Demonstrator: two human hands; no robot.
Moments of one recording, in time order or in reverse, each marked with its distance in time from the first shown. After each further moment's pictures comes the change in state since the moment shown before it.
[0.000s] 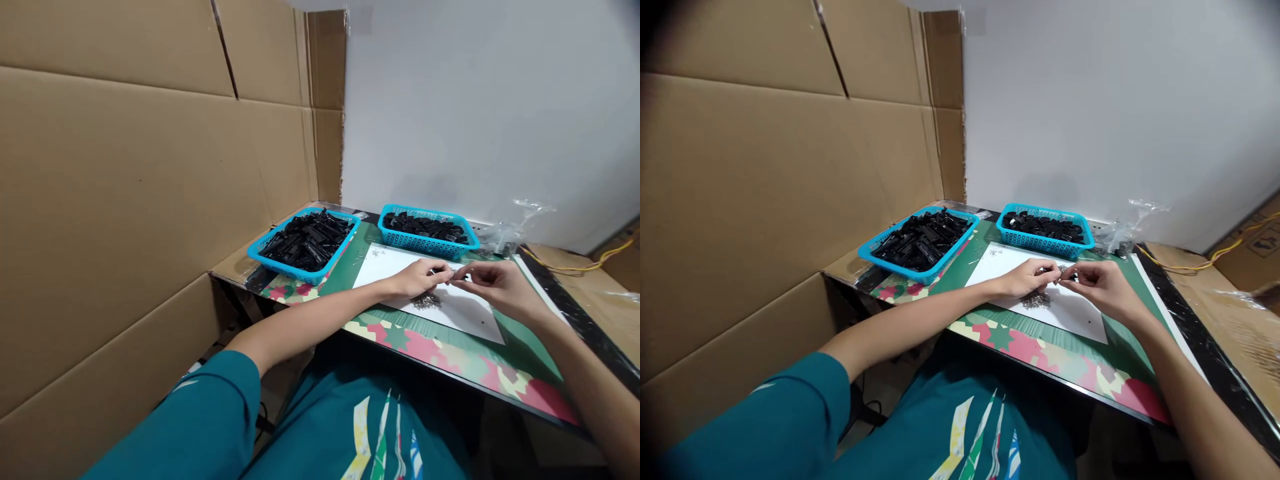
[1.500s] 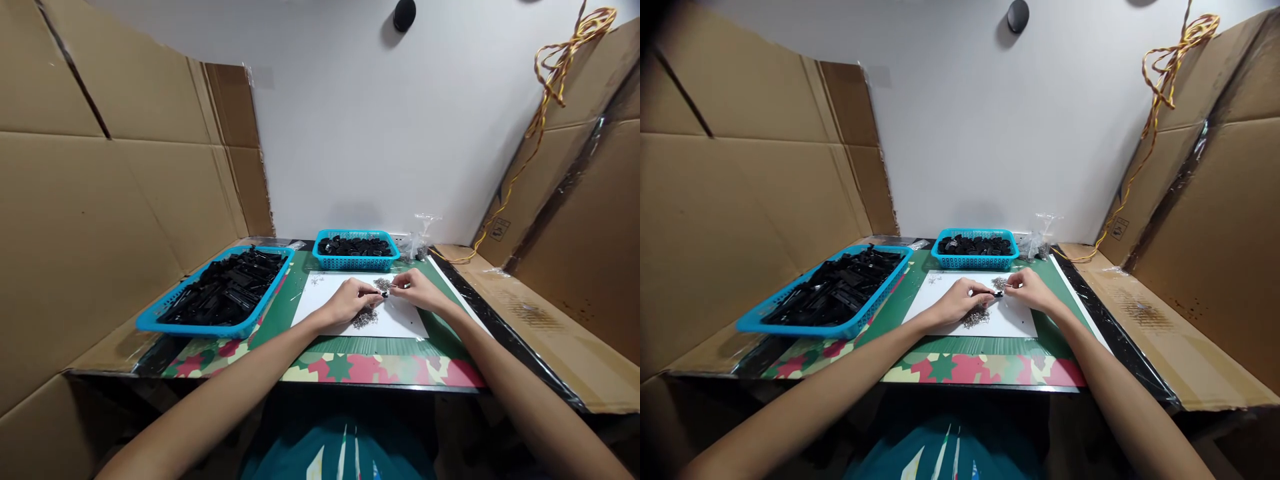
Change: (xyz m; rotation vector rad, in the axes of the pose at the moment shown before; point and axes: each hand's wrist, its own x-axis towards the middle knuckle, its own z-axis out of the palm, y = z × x) left_hand 0.003 0.011 -0.022 0.340 0.017 0.011; right_hand 0.020 0.028 0.005 0.012 -0.040 0.219
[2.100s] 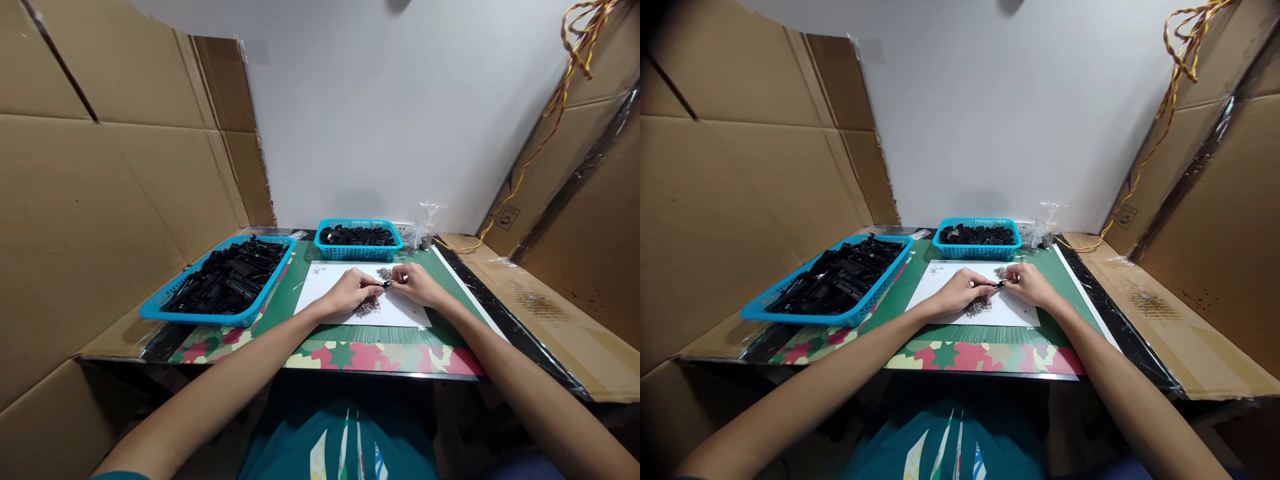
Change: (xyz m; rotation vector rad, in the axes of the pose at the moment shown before) left_hand -0.004 0.006 0.002 -0.079 -0.046 -0.048; right_hand -0.003 0.005 0.011 -0.186 0.048 -0.073
